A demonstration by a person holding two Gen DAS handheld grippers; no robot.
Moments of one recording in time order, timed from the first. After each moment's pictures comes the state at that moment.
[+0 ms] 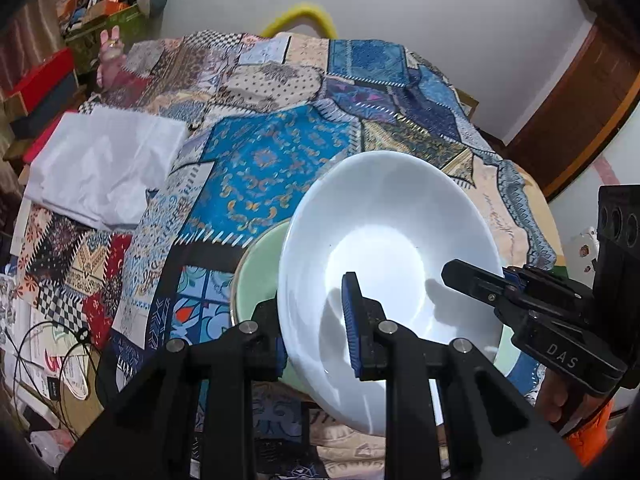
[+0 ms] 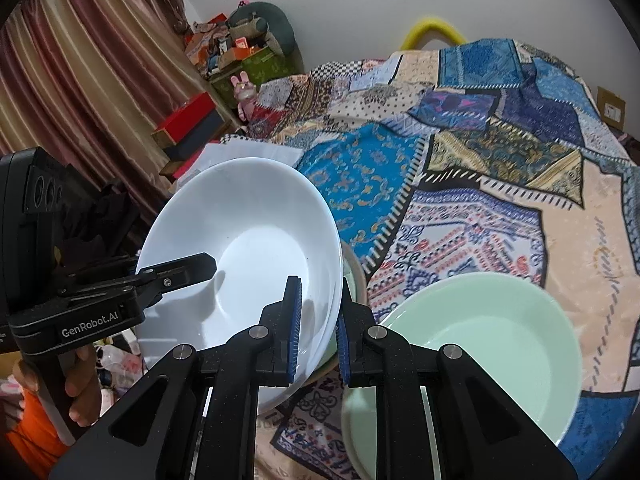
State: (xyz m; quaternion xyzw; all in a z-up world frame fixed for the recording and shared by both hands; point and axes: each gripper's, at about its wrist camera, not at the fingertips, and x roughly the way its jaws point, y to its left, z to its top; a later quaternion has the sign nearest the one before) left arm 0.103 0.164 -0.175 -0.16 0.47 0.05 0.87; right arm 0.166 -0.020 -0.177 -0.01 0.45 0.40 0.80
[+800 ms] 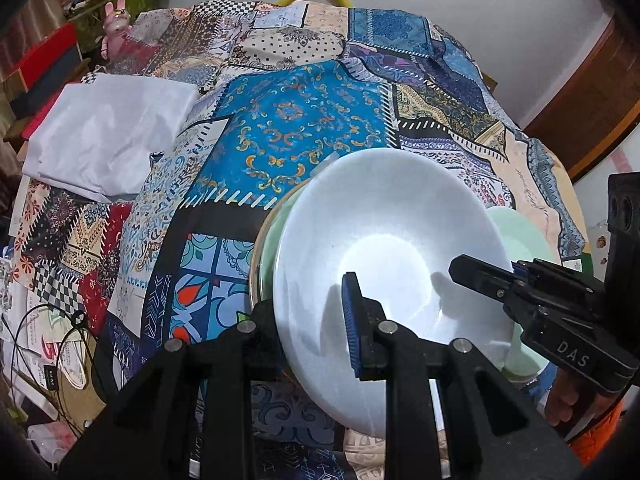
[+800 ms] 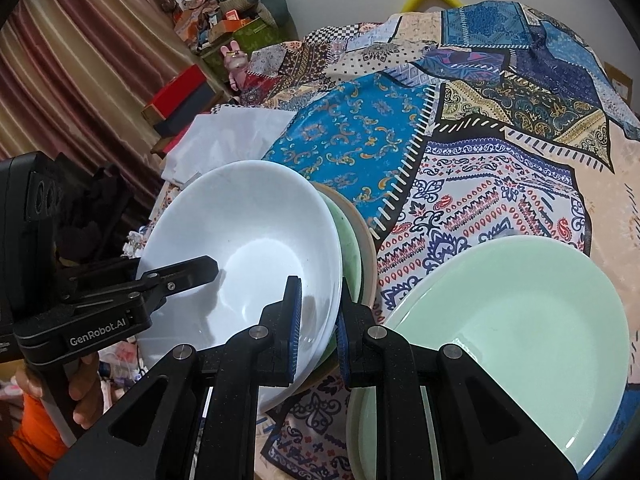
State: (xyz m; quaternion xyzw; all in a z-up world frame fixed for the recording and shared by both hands) left arm 0.108 0.179 -0.224 -0.17 0.50 0.06 0.85; right arm 0.170 0.002 -0.218 -0.02 0.49 0.39 0.78
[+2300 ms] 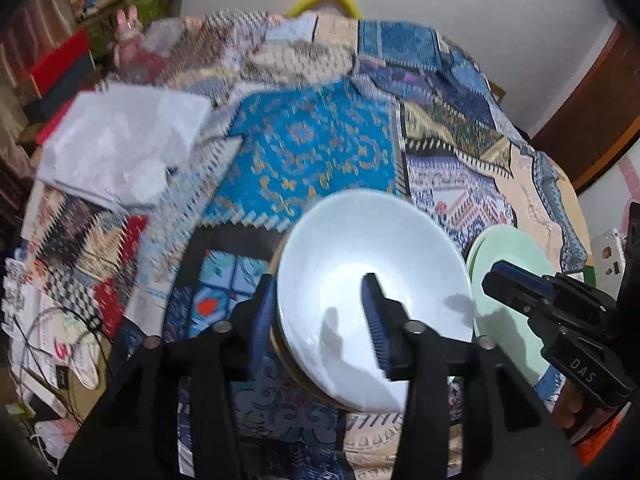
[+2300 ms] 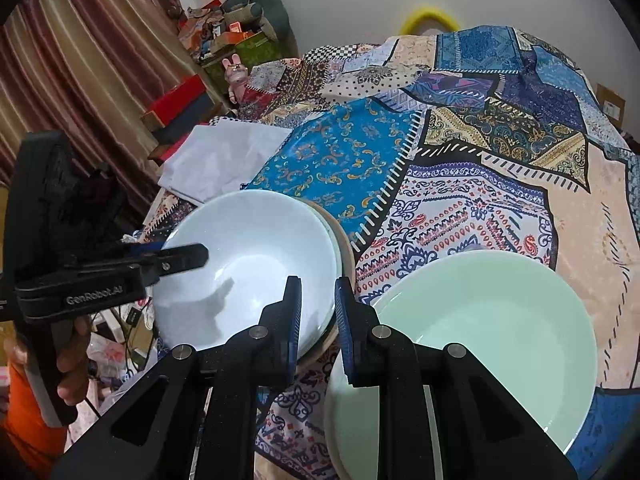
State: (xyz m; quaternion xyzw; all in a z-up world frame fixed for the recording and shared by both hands) left arm 0.106 0.180 -0.198 -0.15 0.48 0.09 0.86; right arm 0.163 -0.016 -0.199 -0.03 0.46 0.39 0.80
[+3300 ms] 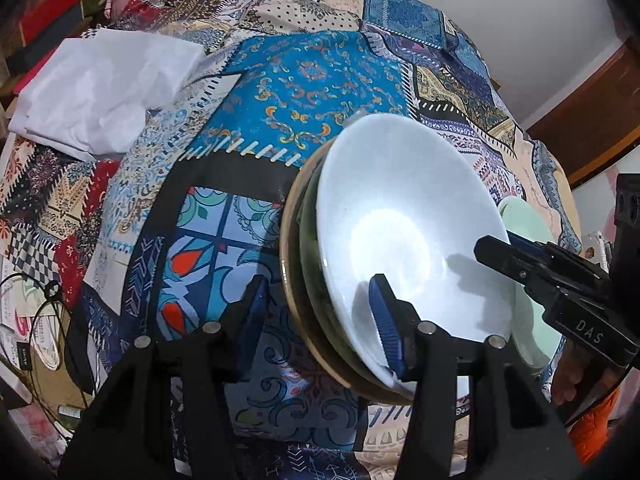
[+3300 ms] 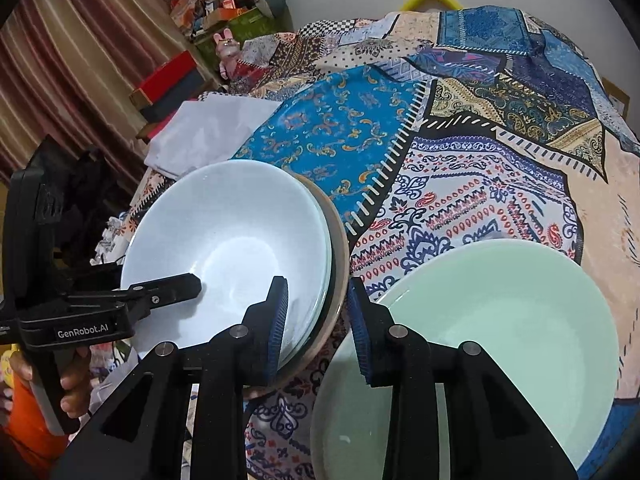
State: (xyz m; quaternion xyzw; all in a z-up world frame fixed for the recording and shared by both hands) left arm 0.099 0.196 -0.262 -0.22 0.52 0.04 0.82; right arm 0.176 0.003 -0.230 -0.06 0.49 0.38 0.78
